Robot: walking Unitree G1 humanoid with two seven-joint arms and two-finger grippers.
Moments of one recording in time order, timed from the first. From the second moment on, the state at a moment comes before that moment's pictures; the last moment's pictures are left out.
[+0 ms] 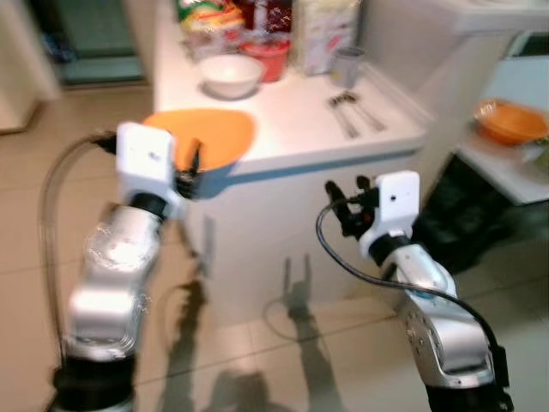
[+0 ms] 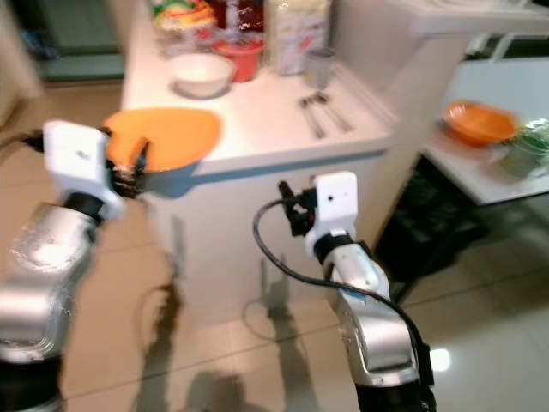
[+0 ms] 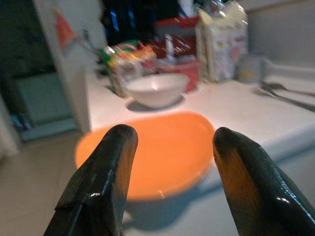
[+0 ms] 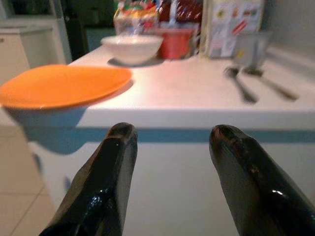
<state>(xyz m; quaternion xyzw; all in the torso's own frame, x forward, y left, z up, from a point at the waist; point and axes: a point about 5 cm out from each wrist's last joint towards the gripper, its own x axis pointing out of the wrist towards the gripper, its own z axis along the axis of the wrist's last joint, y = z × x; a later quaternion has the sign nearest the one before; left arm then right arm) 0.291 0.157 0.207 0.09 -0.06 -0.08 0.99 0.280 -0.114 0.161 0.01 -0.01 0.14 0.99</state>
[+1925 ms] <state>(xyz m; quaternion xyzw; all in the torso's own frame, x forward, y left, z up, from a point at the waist) 0.284 0.143 0.179 -0.10 0.08 -0.18 0.98 0.281 -0.139 0.159 -0.04 0.00 0.17 0.98</state>
